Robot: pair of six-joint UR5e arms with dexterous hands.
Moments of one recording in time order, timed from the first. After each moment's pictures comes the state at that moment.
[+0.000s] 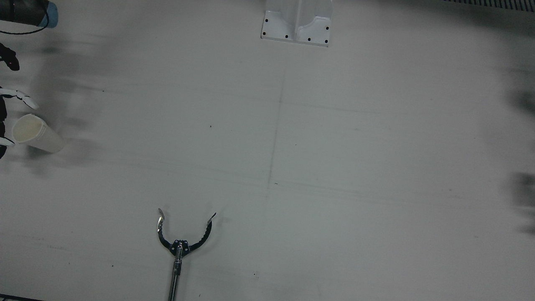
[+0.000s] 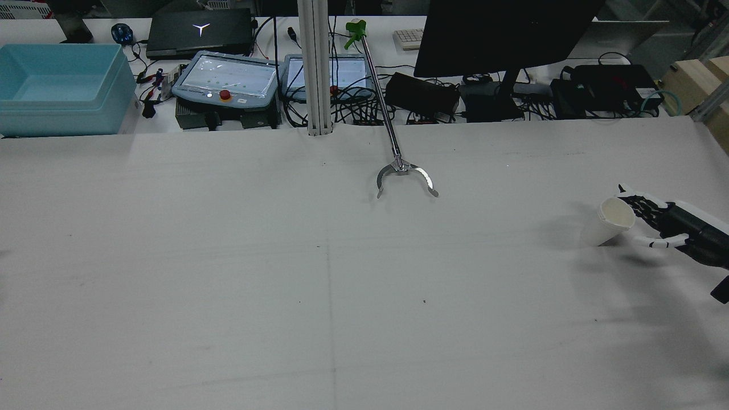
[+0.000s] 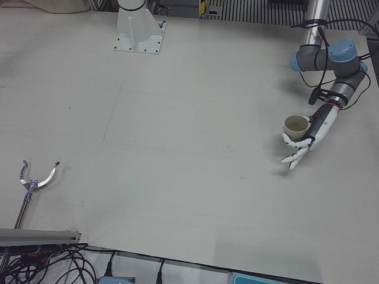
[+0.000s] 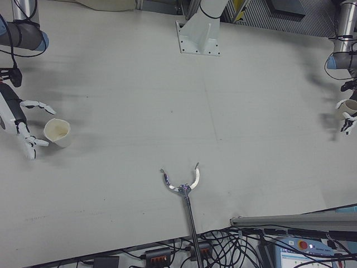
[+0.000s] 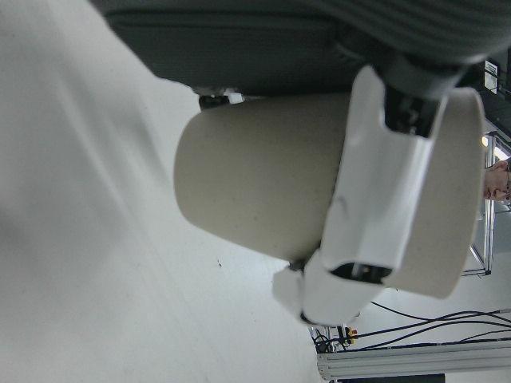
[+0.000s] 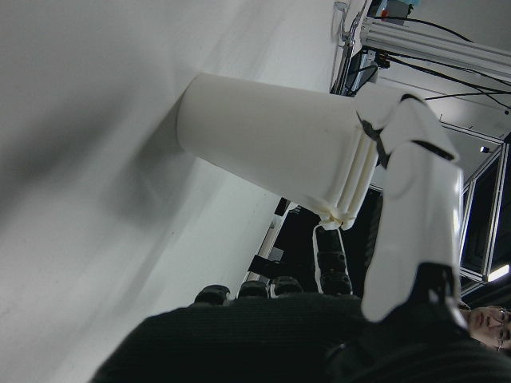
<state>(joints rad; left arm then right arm) -1.12 -1.35 -1.38 -0.57 1.62 0.27 1.11 -1.67 1.23 -2.52 -1.57 -0.42</state>
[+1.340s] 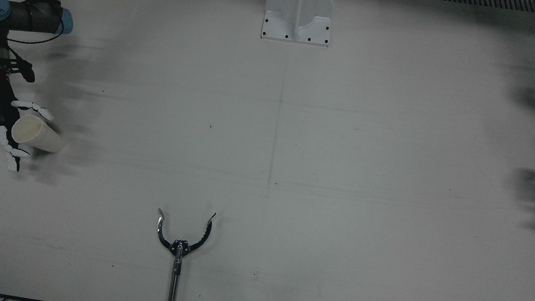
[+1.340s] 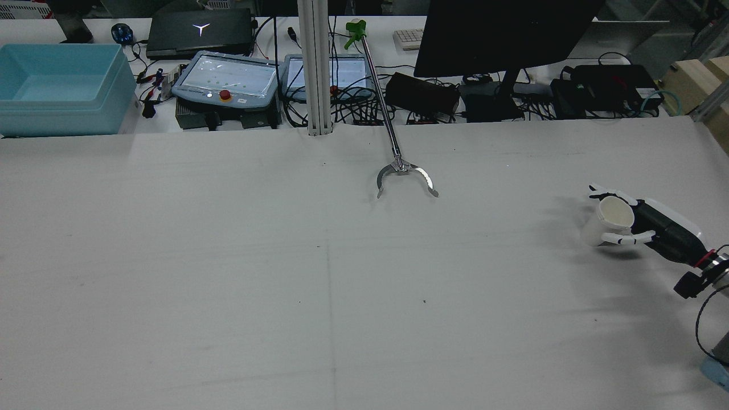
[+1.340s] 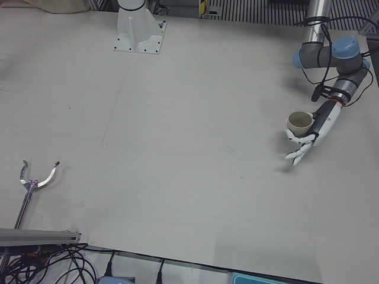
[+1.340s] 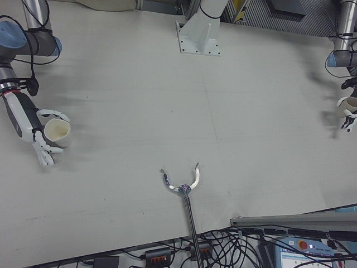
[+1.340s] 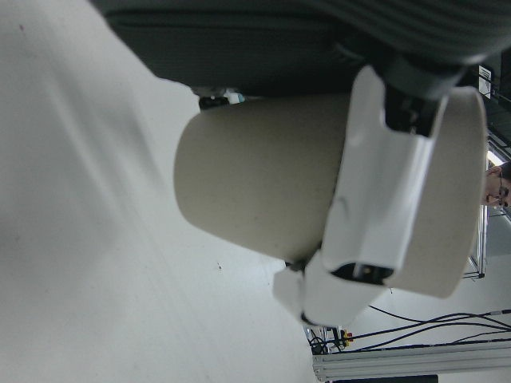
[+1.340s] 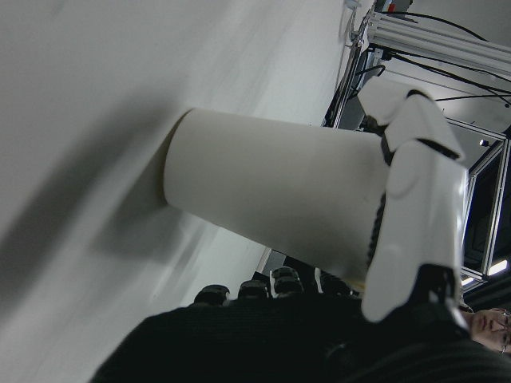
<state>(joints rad) -1.12 -1.32 -1.38 -0.61 1.61 0.26 1.00 -1.62 1.23 -2.58 -1.43 -0.44</state>
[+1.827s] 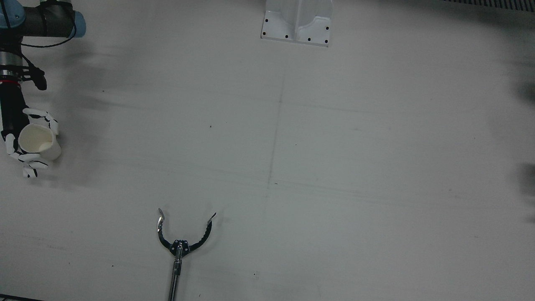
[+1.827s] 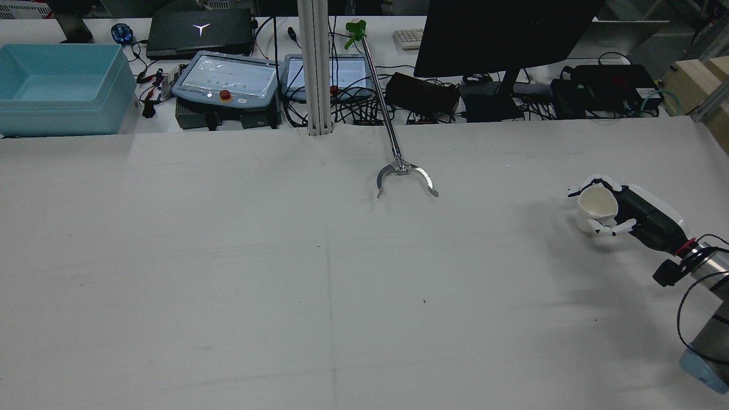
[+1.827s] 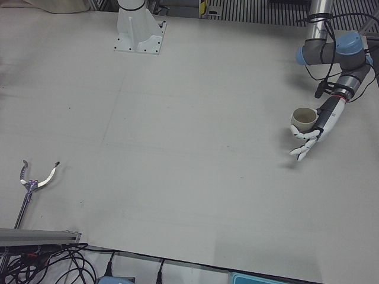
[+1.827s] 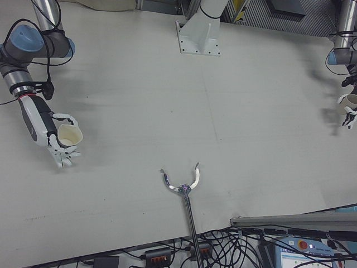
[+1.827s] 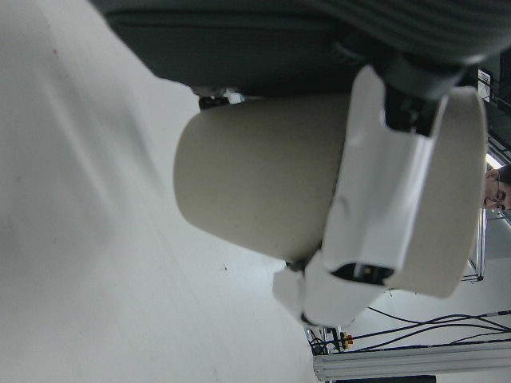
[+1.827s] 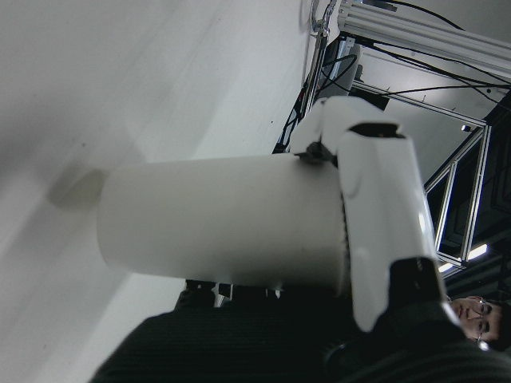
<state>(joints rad) -1.12 -1.28 -1.38 -0.65 1.61 0.26 0.96 -1.60 1.34 -2.68 -1.36 -0.44</state>
